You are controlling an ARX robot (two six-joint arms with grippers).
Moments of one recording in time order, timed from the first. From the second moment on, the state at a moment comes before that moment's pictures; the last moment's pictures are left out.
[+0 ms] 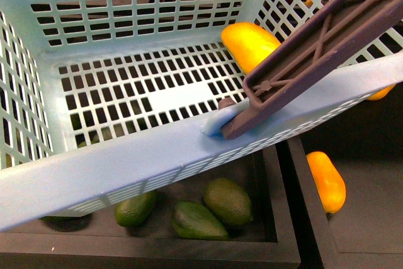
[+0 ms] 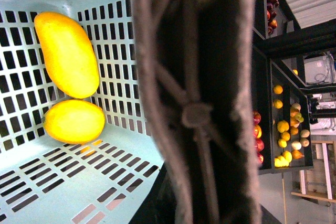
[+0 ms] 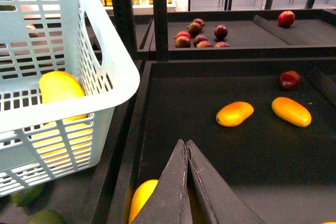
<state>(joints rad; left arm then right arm) -0.70 1.58 1.50 -0.40 0.01 -1.02 0.00 0.30 0.02 0.30 0.00 0.01</state>
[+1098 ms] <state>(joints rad) -0.70 1.58 1.50 -0.40 0.01 -1.02 0.00 0.01 0.02 0.00 0.00 0.00</state>
